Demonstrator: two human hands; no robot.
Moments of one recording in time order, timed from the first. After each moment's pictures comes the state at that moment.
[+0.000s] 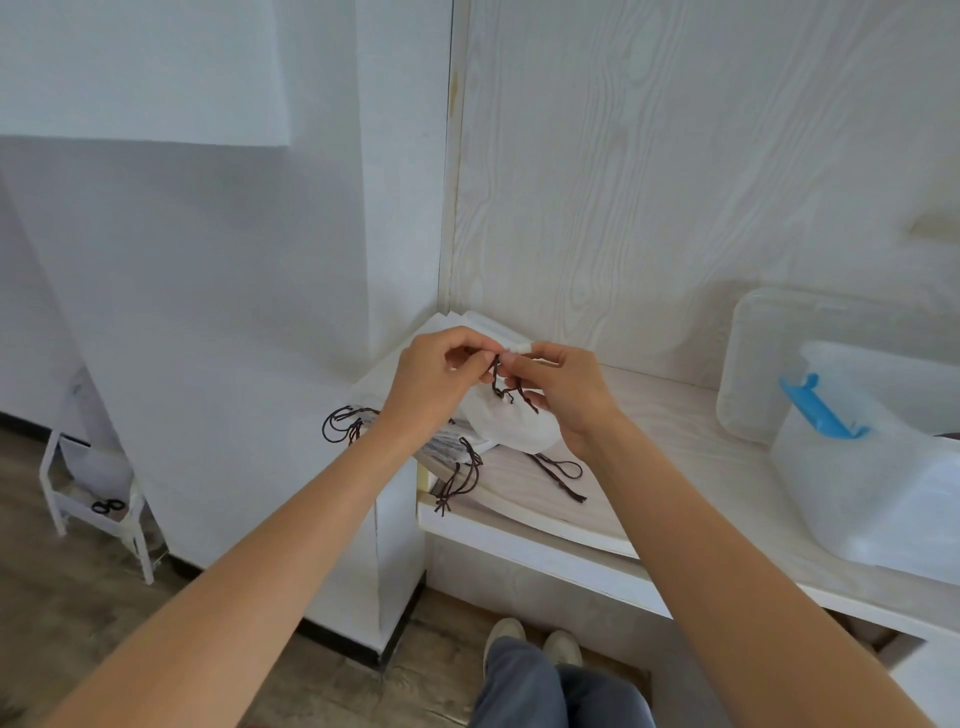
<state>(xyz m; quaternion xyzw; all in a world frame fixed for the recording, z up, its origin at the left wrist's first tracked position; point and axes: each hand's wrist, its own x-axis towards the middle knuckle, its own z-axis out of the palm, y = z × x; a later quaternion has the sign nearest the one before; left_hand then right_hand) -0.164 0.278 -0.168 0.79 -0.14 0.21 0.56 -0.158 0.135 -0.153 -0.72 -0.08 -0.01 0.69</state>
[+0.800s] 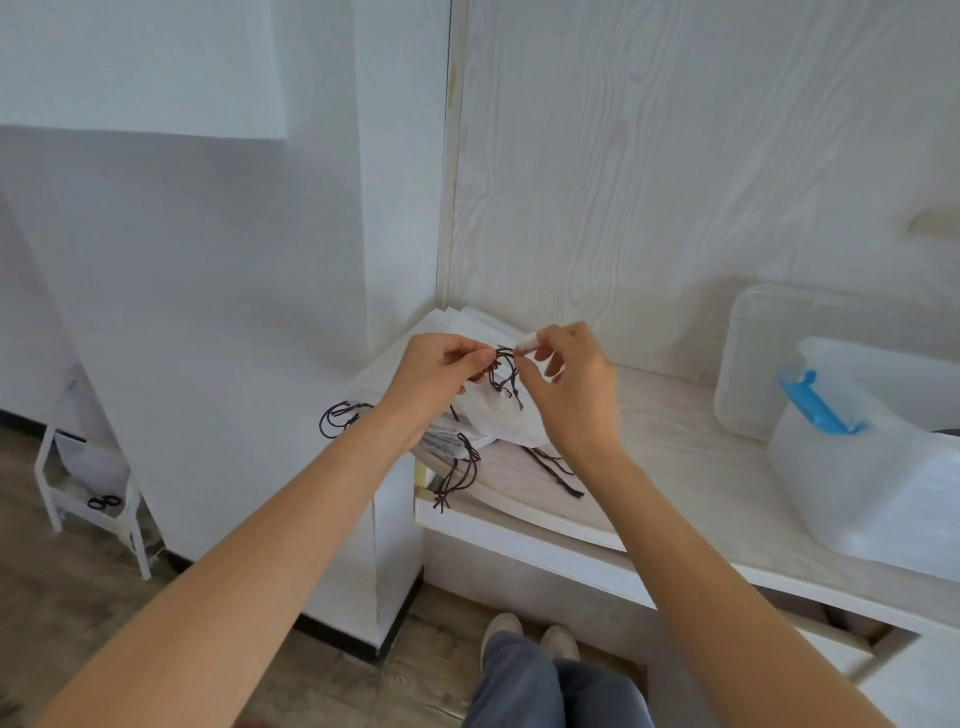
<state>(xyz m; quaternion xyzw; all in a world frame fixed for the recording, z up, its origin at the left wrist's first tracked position) -0.156 0.276 -0.170 0.77 -0.07 0.13 0.62 -0.162 0.132 -0.172 -0.84 -0.16 -0.32 0.41</state>
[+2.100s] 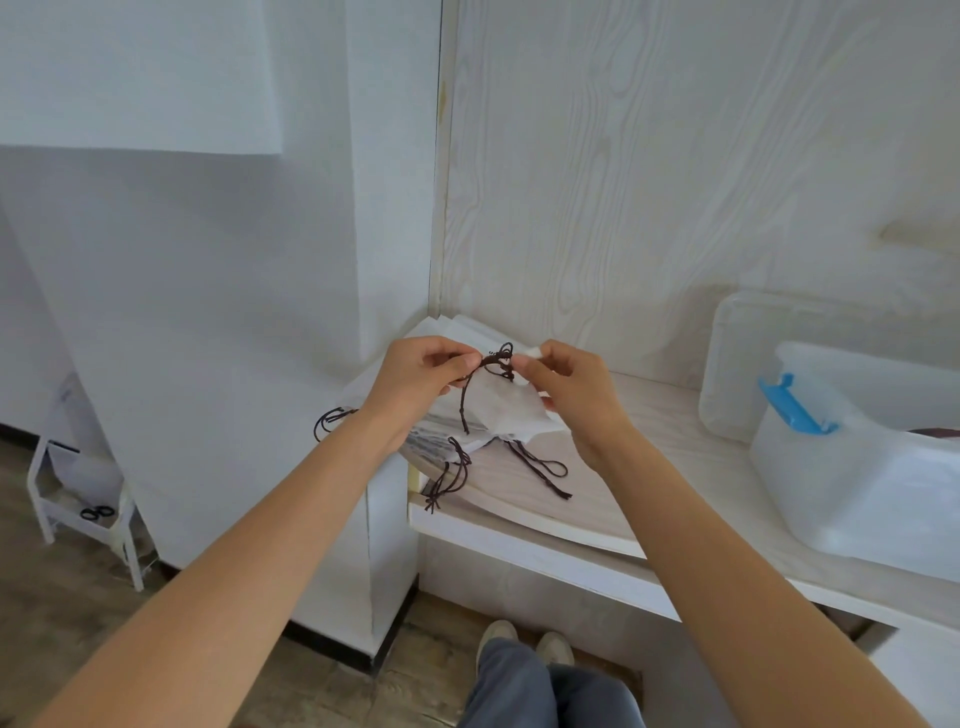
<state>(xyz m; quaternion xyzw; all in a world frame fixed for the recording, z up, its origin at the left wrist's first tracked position) -0.165 0.280 -0.164 0.75 -0.06 0.13 0.64 -0.160 0.115 -0.160 -0.77 -0.10 -0.08 0.63</state>
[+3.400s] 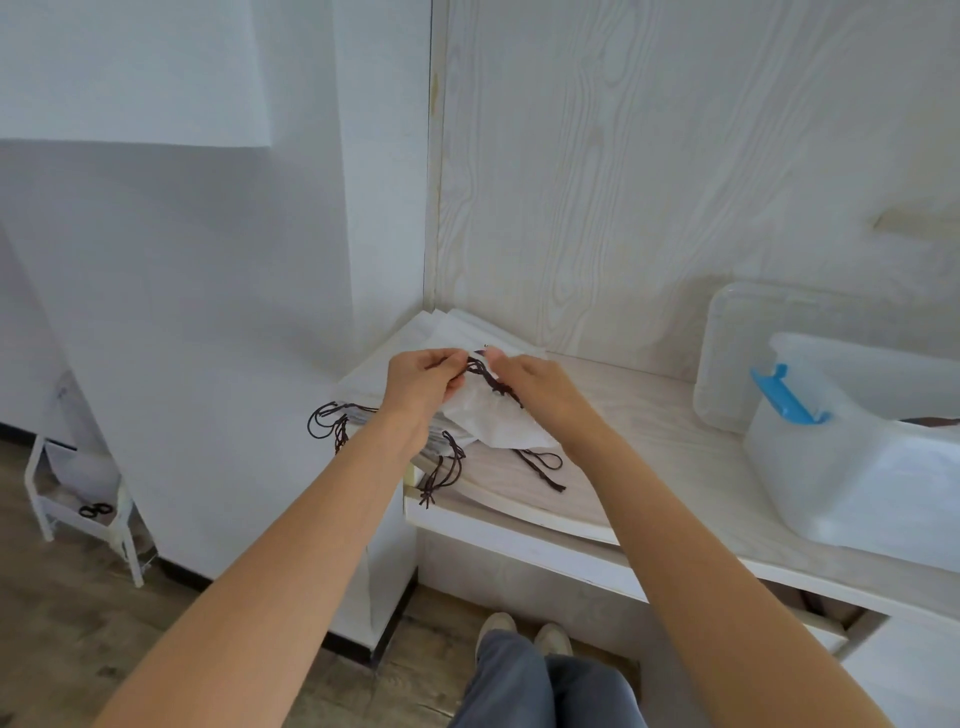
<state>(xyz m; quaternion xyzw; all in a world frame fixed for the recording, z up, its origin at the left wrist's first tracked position) -0.145 0.260 -0.183 0.65 0.07 0.11 0.75 -0.156 0.126 -0.165 -0.86 -0.09 0.00 0.50</state>
